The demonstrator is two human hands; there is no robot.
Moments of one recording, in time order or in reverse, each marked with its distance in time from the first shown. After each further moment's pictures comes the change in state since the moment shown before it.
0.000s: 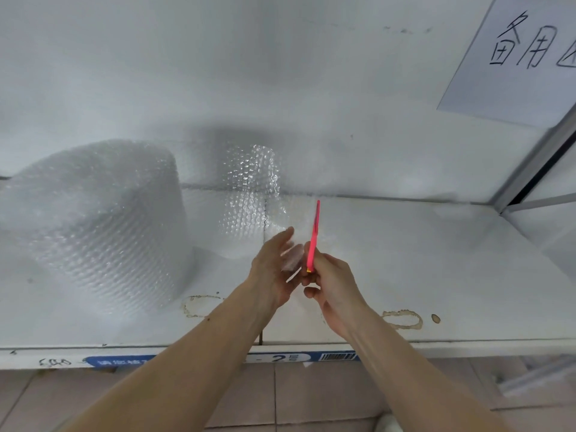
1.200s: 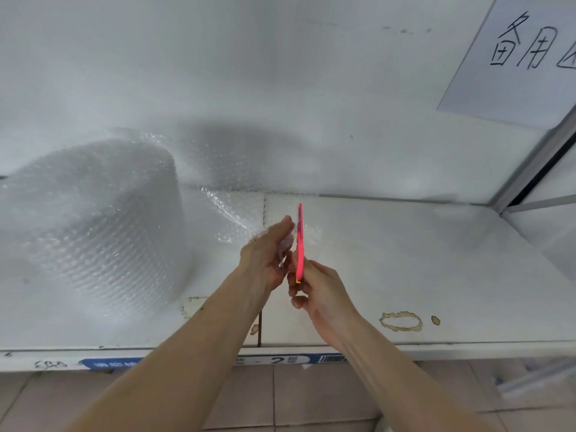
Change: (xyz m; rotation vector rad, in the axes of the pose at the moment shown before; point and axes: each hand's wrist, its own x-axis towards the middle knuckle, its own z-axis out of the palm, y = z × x) left_hand 0.017 0.019 0.003 -0.062 -0.016 0.054; right_hand -0.005 0.009 0.007 0.024 -0.108 -0.017
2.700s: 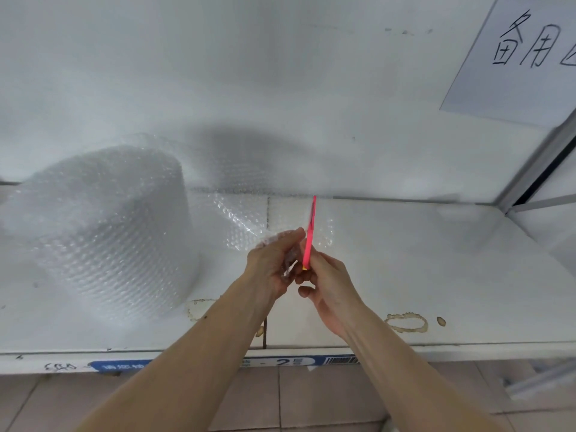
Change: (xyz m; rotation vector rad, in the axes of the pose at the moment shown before) left_hand -0.018 -0.003 -0.001 0.148 -0.055 0.029; right_hand 0.011 -0.009 0.000 0.020 0.036 -0.013
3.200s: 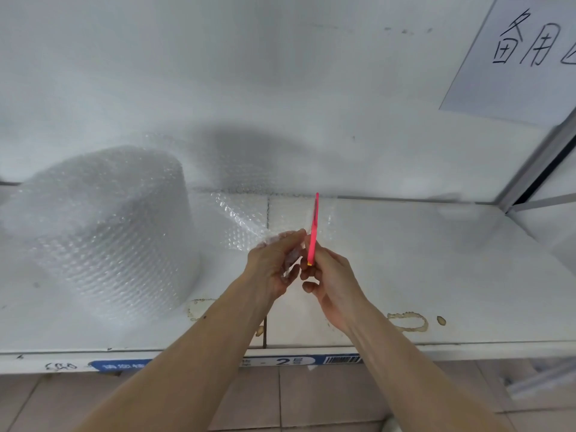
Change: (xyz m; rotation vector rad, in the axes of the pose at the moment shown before) left_hand -0.004 0.001 0.003 0.017 0.048 0.000; right_hand 0.005 -0.003 -0.004 0.023 0.032 0.001
